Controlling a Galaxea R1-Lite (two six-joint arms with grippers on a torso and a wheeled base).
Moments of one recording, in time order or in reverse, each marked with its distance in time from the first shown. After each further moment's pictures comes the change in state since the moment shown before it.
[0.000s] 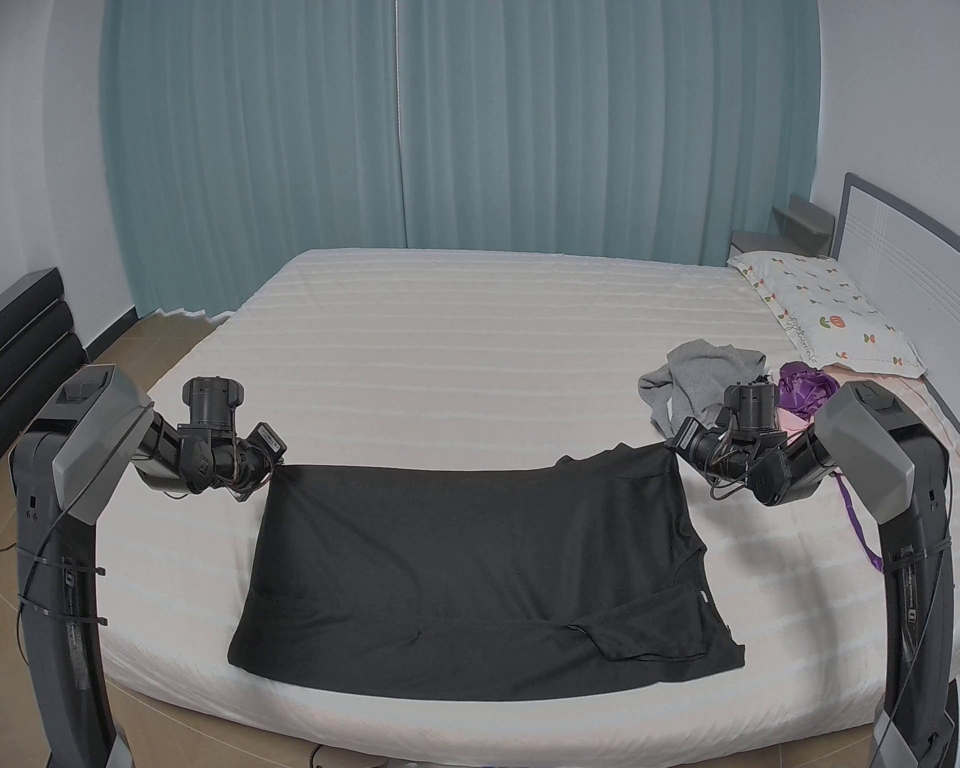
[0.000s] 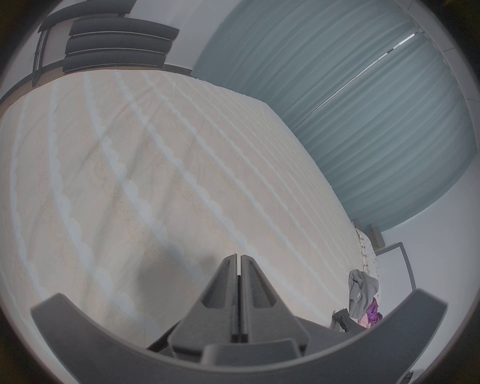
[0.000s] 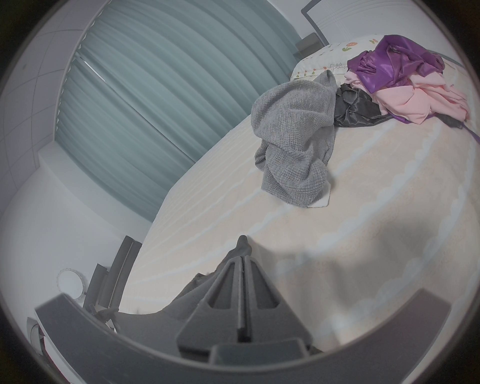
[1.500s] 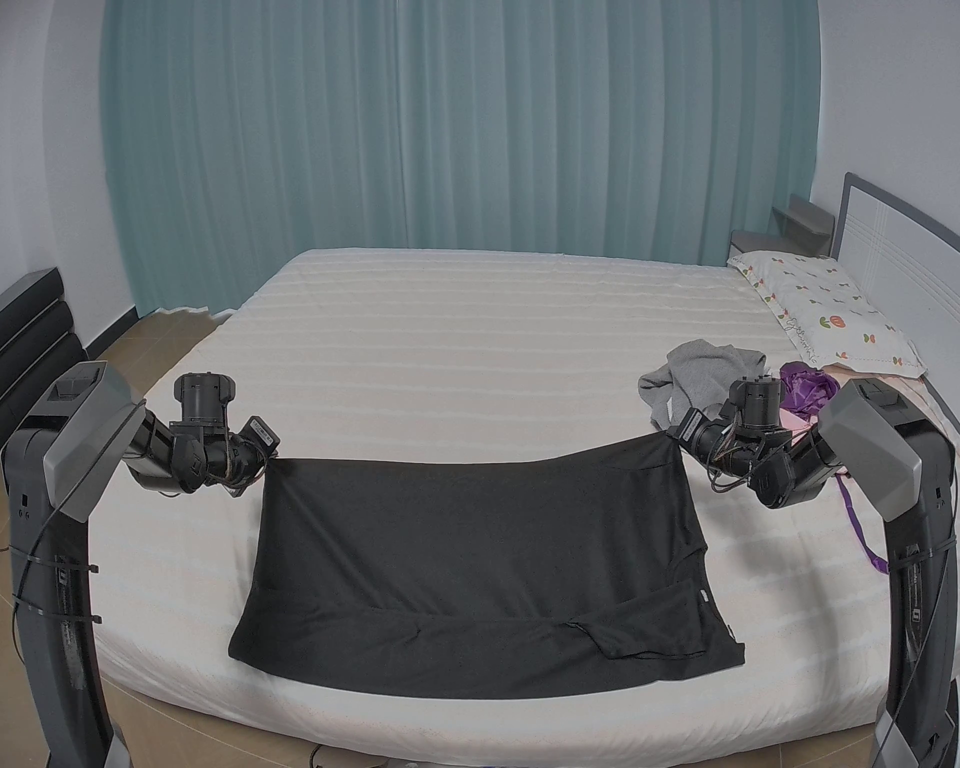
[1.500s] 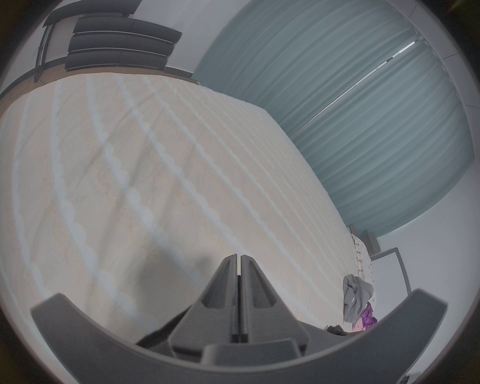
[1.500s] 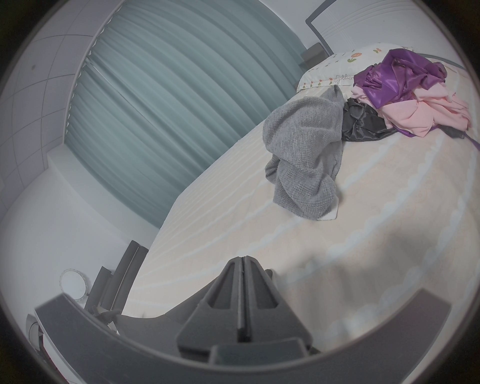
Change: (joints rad) left arm 0.013 -0.028 0.031 -0.042 -0.006 -0.020; right arm 0.000 -0.031 0.055 -0.105 -0.009 0.008
